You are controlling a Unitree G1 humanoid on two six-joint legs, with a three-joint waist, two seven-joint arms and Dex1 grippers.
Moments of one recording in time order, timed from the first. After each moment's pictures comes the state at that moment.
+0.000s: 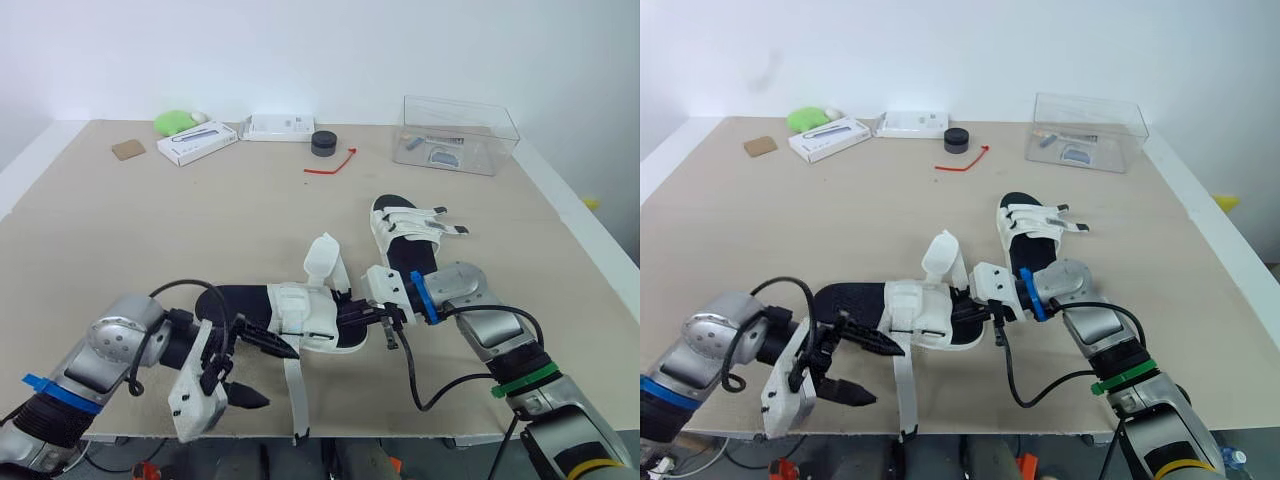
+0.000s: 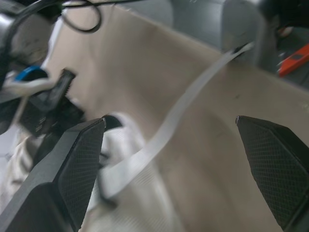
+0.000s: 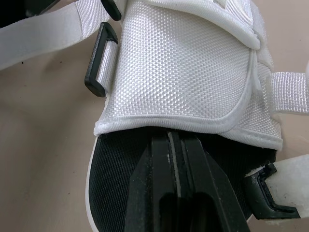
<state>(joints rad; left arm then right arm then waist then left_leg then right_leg) -0.27 0.80 -0.28 -0.14 -0.13 -0.85 -1.33 -0.56 -0.58 0.35 0.13 0.18 0.10 1.33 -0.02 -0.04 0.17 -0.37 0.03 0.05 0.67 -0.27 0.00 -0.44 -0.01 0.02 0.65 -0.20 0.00</state>
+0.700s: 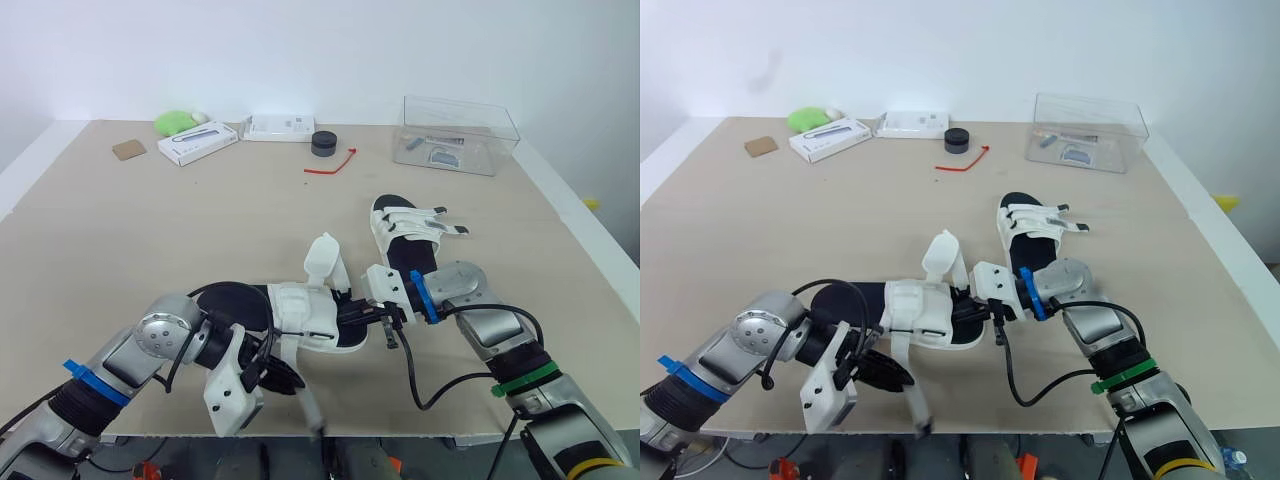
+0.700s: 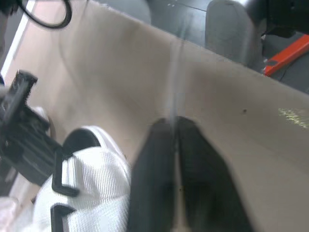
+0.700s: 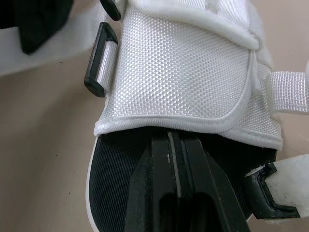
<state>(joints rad) -0.38 0.76 -0.43 -0.12 -0.06 -0.66 -1.29 -0.56 -0.59 0.35 0.12 0.18 0.11 1.33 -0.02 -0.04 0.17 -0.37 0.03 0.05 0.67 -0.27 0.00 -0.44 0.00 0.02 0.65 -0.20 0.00</state>
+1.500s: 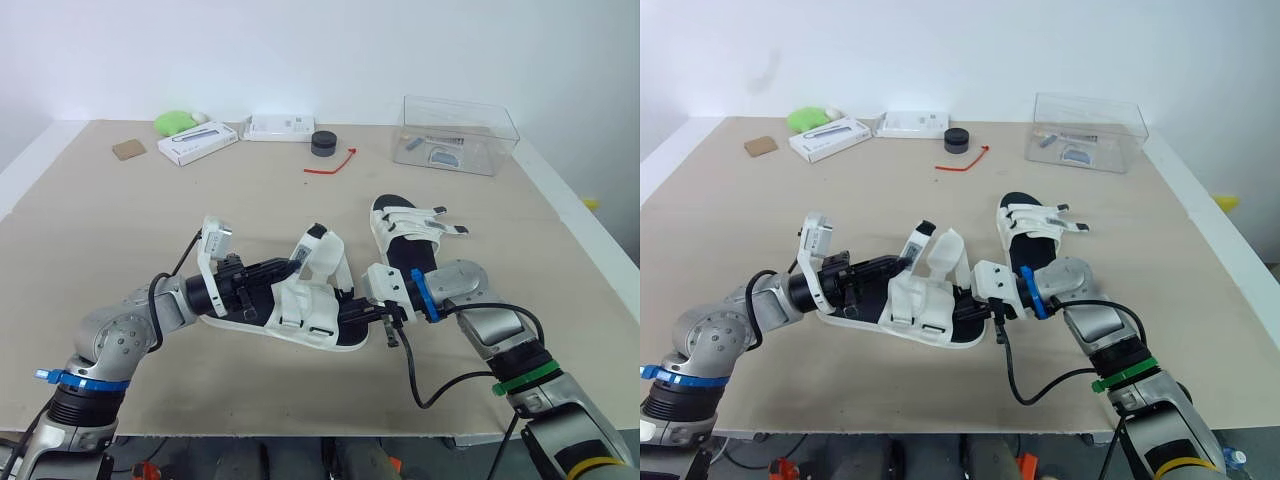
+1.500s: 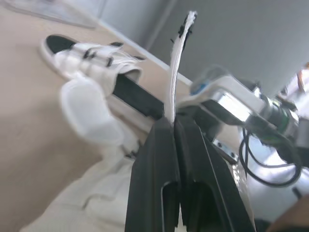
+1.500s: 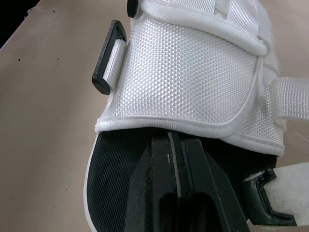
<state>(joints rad) -0.36 0.55 0.01 -0.19 -1.05 0.76 -0.70 -0.57 -0.59 0.35 0.13 0.17 0.10 1.33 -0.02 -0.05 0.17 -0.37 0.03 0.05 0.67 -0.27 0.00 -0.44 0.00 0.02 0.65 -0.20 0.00</state>
